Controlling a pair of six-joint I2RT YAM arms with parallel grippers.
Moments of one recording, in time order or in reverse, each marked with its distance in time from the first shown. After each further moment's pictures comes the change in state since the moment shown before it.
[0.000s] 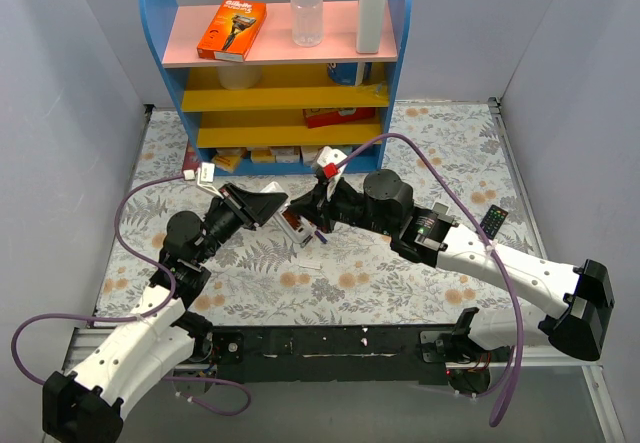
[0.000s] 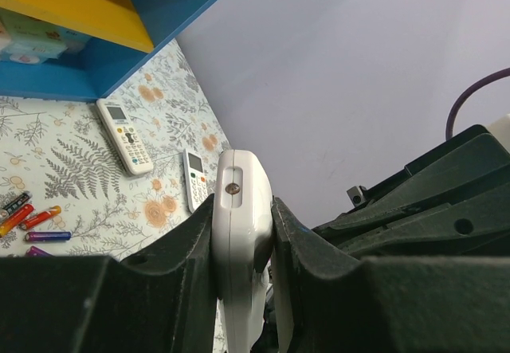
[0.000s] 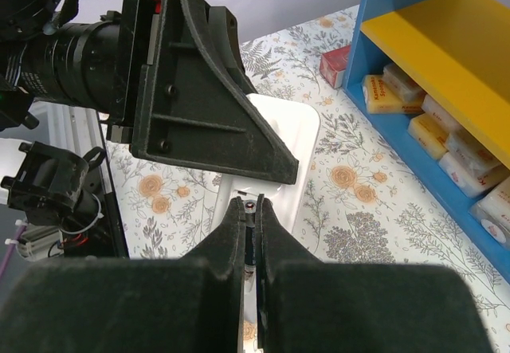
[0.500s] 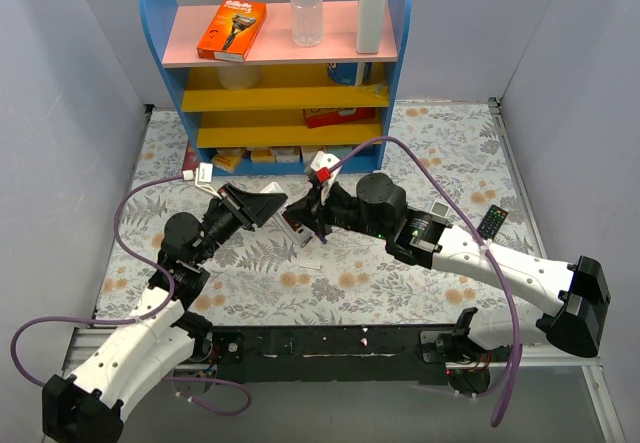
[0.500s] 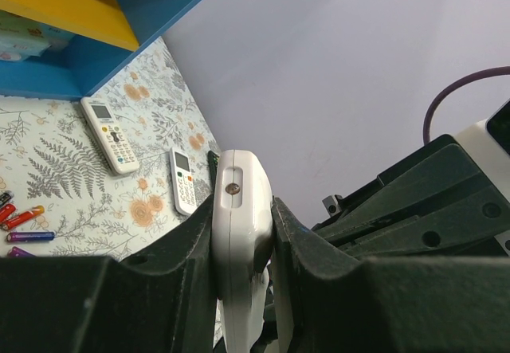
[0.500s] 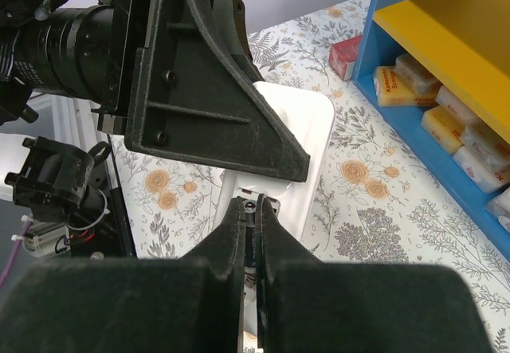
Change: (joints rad) left arm 0.000 -0.011 0.000 0.008 0.022 -0.038; right arm 0.026 0.023 0.000 0.000 0.017 0.013
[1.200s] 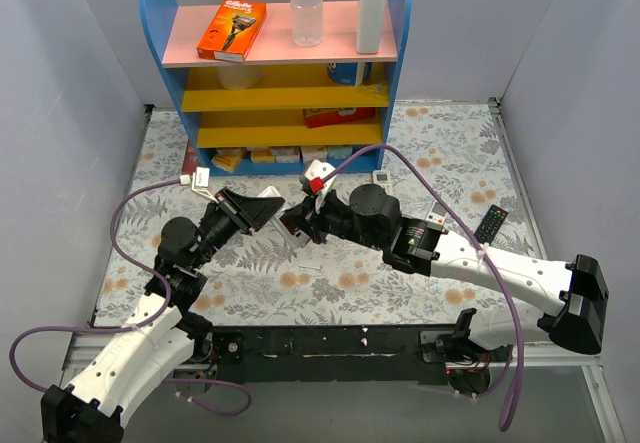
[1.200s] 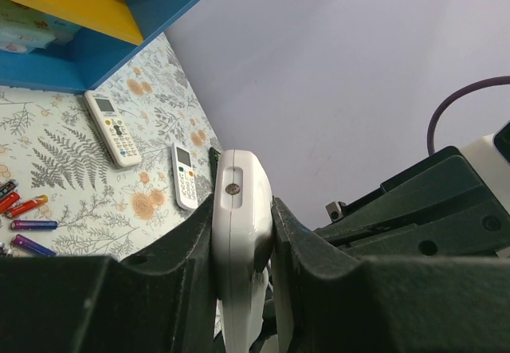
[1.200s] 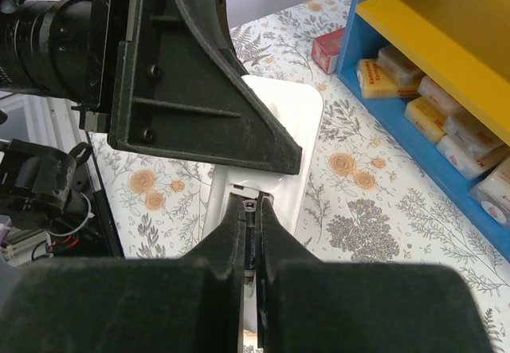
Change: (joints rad) left arm 0.005 -0.061 -0.015 -0.050 0.005 -0.011; right arm 0.068 -0.001 -0.008 -0.007 0.146 -0.018
